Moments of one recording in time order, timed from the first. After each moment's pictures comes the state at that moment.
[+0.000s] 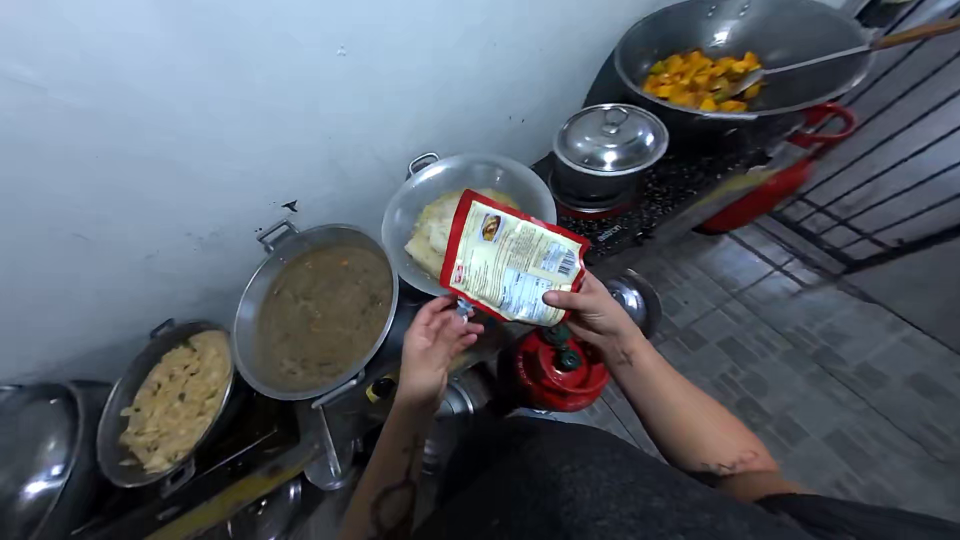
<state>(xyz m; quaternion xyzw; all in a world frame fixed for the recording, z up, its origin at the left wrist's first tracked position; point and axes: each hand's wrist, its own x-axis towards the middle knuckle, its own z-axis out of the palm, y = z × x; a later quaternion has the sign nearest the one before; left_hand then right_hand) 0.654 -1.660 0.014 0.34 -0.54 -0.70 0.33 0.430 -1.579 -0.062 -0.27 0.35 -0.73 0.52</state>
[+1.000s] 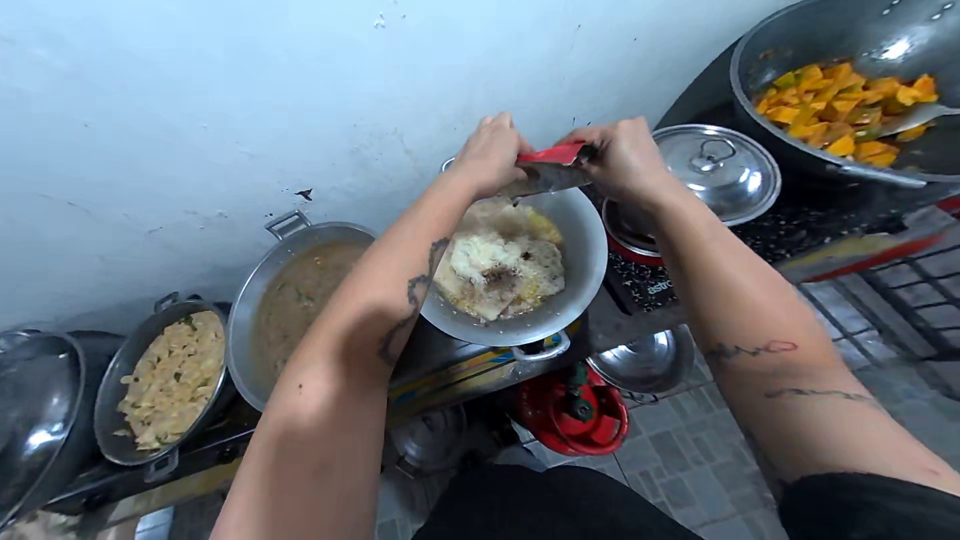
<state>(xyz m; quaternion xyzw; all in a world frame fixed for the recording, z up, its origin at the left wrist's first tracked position) 0.434 -1.922 0.083 0.24 -0.96 -0.12 -0.03 0.264 -1.809 0.032 -0.68 0.65 -0.33 0.07</state>
